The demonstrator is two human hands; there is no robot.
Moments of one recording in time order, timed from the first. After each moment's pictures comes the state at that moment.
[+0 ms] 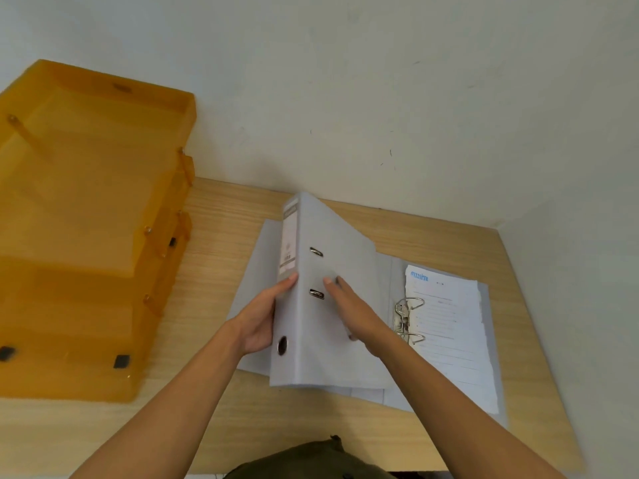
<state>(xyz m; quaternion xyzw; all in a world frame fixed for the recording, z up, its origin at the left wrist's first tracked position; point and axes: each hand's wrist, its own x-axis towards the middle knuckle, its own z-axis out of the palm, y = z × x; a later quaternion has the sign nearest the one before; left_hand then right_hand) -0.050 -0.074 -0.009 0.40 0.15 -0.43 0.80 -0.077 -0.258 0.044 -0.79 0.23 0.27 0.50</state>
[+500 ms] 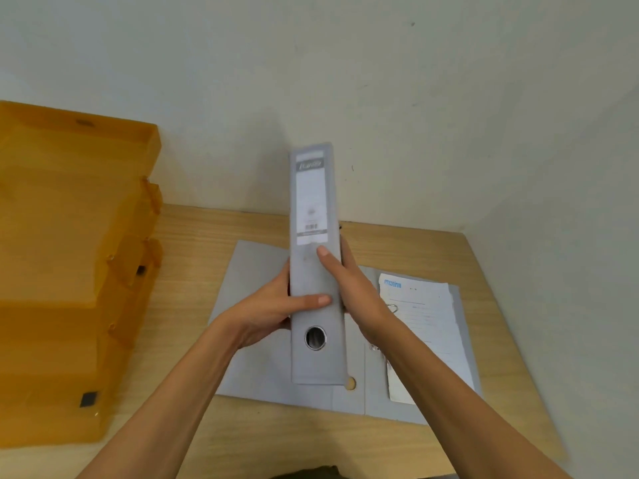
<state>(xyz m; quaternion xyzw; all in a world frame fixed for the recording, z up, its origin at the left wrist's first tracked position) -0.042 -0.105 0.081 0.55 -0.11 -0.40 0.72 -0.077 -0.260 0.132 -0.76 0.12 0.09 0.63</state>
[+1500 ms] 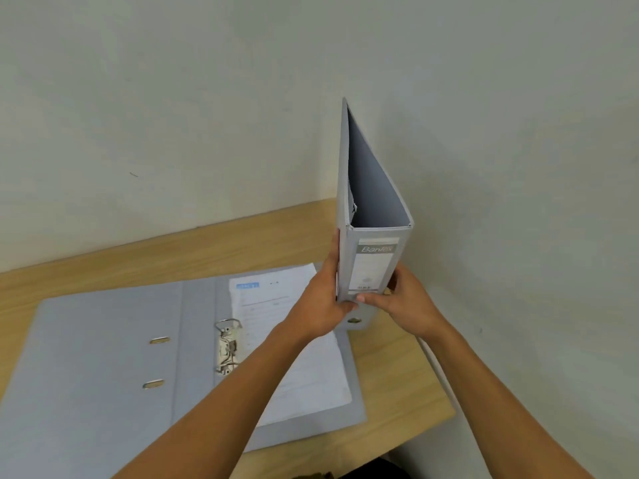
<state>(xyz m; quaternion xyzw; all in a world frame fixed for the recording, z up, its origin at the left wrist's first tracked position) -0.096 -0.535 0.043 0.74 -0.34 -0.25 0.53 -0.195 -0.696 0.065 -0.81 0.19 -0.05 0.56</state>
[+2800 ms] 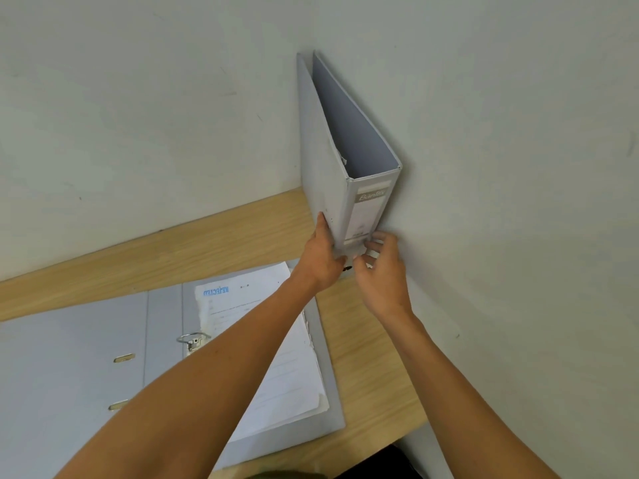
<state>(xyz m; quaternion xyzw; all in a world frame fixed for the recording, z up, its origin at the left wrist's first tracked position) -0.057 -0.658 0.023 0.83 -0.26 -0.26 0.42 -0.163 -0.732 0.050 -0.74 0.39 -0.16 0.53</state>
